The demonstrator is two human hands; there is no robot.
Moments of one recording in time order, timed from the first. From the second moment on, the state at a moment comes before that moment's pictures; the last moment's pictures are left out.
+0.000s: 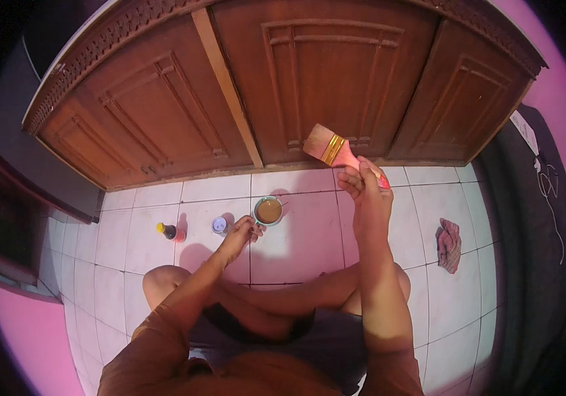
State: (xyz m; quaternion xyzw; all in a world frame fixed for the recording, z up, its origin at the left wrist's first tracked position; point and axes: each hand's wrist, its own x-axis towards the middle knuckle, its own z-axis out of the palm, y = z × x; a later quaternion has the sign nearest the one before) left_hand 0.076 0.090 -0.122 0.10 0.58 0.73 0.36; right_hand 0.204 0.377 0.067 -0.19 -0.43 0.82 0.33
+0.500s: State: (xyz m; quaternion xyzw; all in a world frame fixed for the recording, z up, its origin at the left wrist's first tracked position) left_hand 0.098 0.094 -0.159 0.10 0.62 0.65 0.43; right_hand 0.203 0.377 0.067 -0.20 -0.47 0.80 0.31
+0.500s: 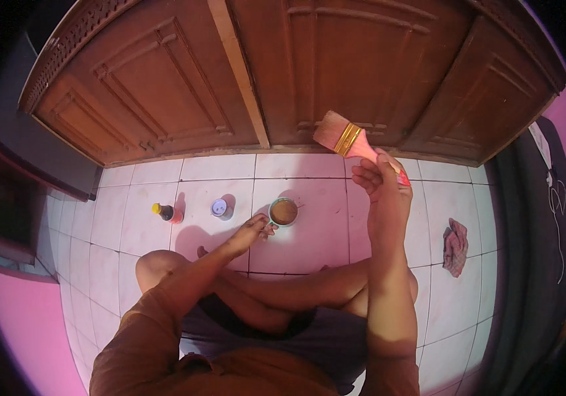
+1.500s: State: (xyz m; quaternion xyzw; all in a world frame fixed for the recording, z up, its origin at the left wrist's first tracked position) left_hand 0.072 0.096 -0.170 0.04 0.56 0.74 0.37; right_hand 0.202 0.393 0.052 -0.17 -0.38 0.87 0.27
